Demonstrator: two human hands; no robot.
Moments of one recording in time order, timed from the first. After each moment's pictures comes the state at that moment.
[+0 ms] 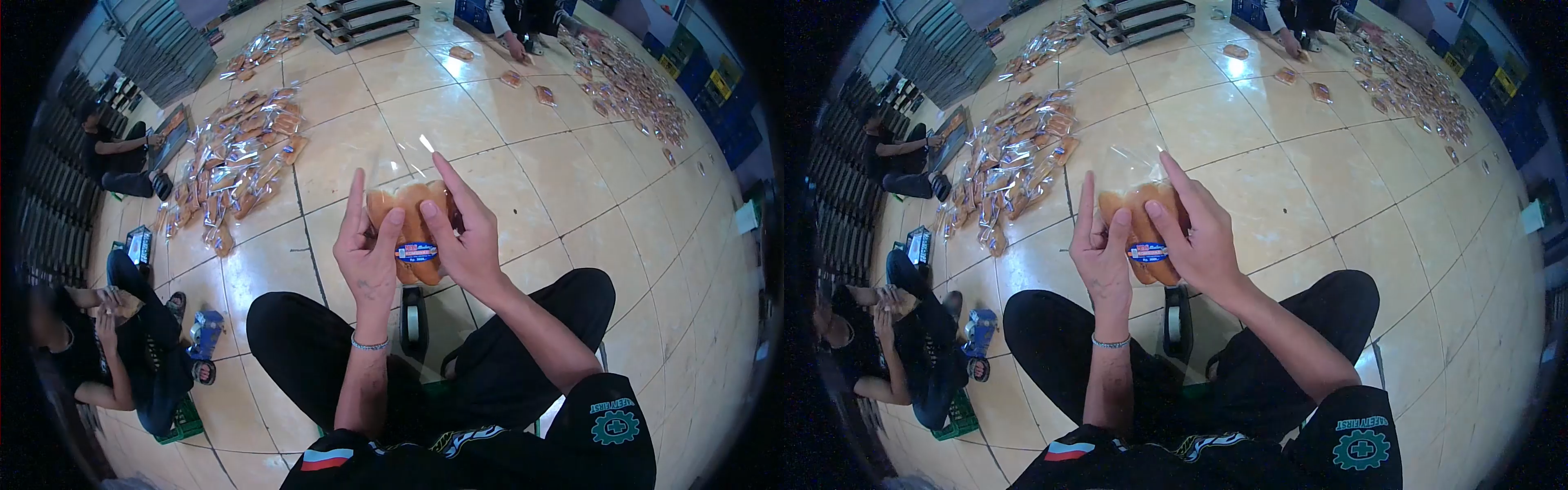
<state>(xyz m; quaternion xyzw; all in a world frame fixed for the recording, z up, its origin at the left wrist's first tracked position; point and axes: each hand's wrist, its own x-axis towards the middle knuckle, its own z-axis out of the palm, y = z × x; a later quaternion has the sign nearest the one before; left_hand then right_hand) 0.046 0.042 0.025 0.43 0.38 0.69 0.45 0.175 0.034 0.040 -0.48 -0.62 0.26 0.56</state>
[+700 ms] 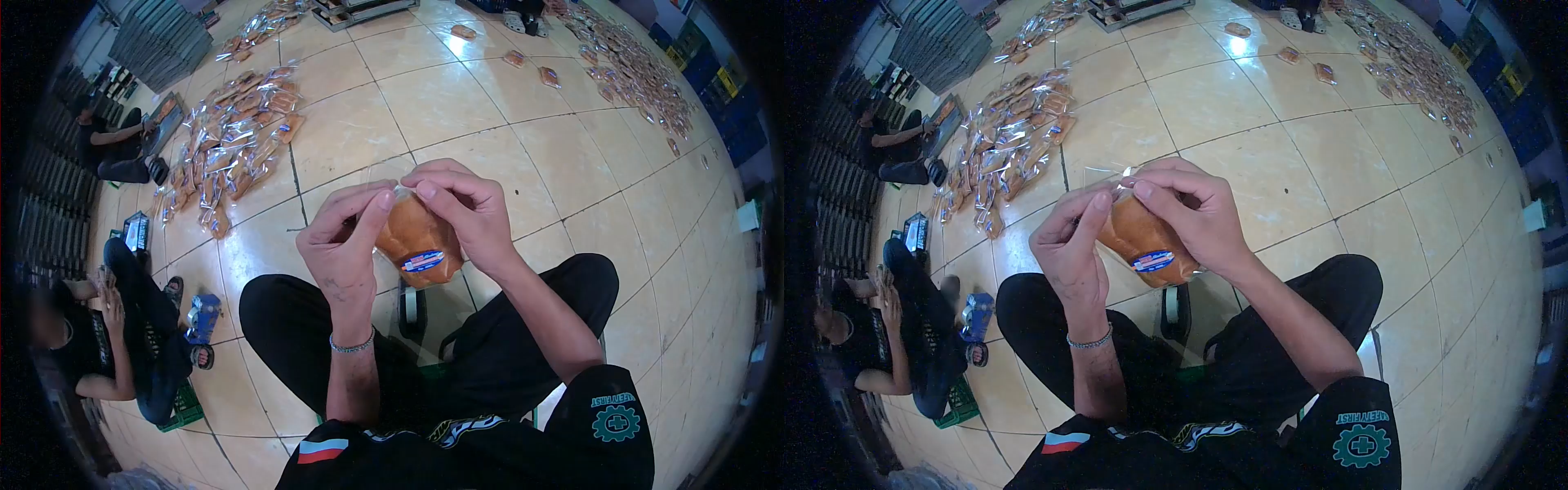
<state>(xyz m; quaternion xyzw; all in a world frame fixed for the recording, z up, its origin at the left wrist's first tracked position) 0.026 0.026 0.051 0.47 0.34 0.69 0.43 0.184 0.043 0.041 -0.32 -0.58 0.47 0.58</state>
